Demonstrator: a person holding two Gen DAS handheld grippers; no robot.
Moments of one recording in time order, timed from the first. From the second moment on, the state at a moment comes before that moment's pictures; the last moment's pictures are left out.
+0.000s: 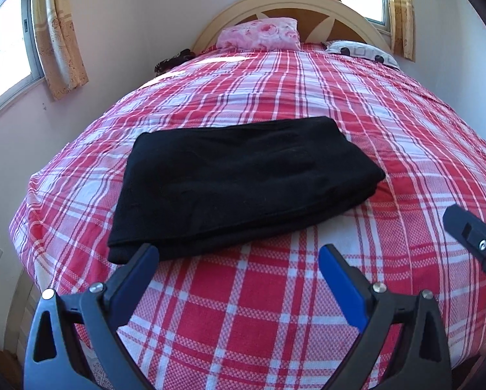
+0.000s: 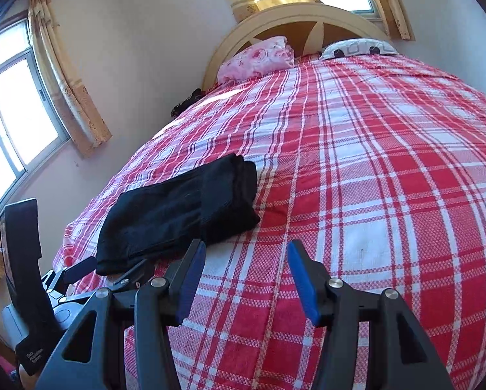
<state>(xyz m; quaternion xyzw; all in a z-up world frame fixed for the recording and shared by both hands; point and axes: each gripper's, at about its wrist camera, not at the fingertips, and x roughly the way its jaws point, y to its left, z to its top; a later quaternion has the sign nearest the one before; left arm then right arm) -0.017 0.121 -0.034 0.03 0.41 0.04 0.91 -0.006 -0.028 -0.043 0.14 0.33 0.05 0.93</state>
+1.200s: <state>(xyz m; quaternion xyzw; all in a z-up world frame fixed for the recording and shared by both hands) -0.018 0.167 -0.010 0.00 0.36 0.10 0.93 -0.002 0.028 -0.008 0.06 0.28 0.10 0.95</state>
